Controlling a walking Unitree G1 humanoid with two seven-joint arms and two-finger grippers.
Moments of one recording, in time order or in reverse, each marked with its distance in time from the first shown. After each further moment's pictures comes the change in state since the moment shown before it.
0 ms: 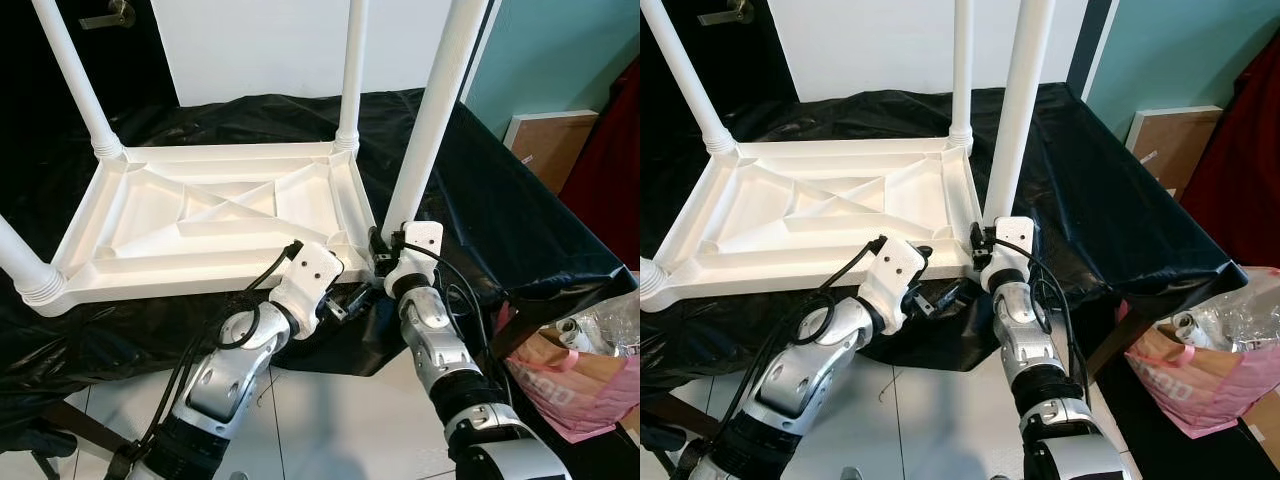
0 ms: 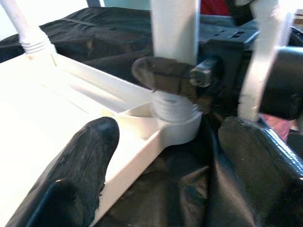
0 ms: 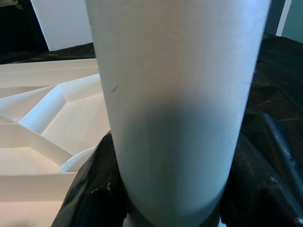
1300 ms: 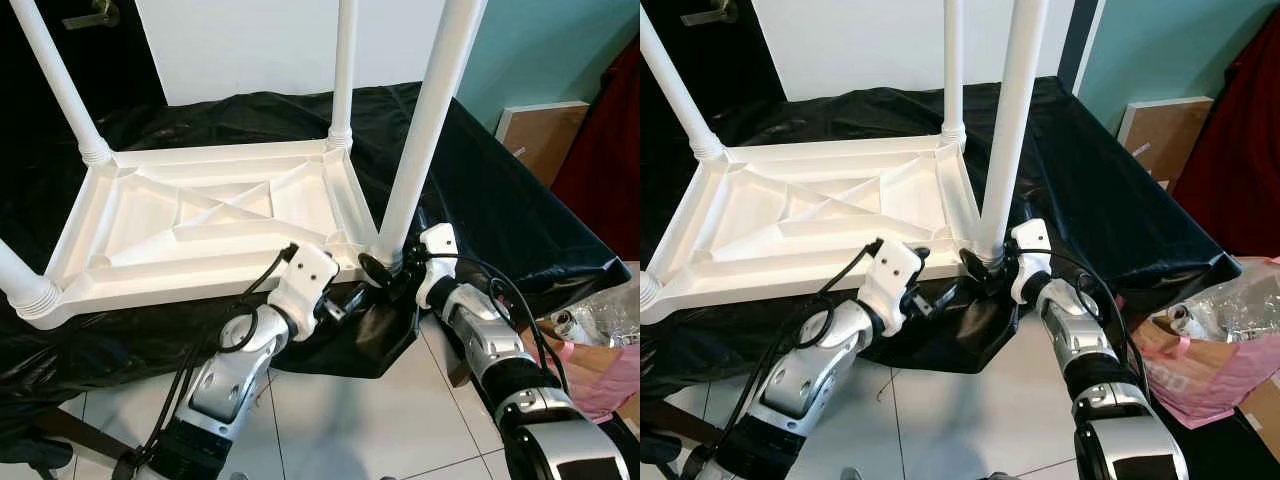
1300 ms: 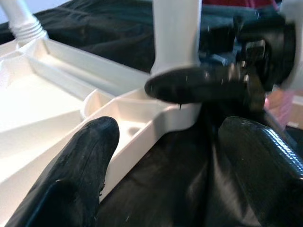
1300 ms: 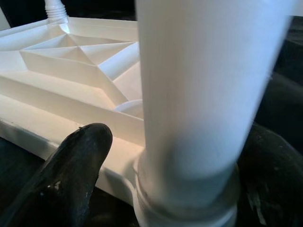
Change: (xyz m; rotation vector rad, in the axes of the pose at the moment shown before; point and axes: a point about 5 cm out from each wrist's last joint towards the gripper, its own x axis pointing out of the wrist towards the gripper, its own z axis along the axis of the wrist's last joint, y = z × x) left arm -0.003 0.000 -0.014 -0.023 0.011 0.006; right arm 0.001 -0.032 -0.001 -0.109 0.118 0.524
